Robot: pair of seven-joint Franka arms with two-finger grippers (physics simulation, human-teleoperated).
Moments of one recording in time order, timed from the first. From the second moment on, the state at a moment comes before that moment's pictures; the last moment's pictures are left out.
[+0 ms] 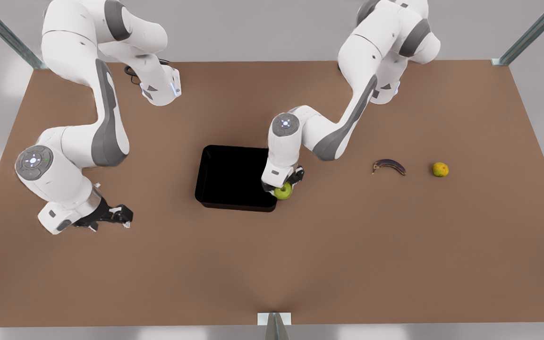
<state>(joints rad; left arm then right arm) -0.71 0.54 0.02 -1.44 0.12 2.09 -1.12 0.17 0.41 -0.04 -1.35 0.00 1.92 0.03</state>
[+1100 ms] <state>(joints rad) -0.07 0.32 0.03 -1.41 -0.07 1.72 -0.17 0.24 0.28 0.18 -2.20 0.26 2.44 0.50</state>
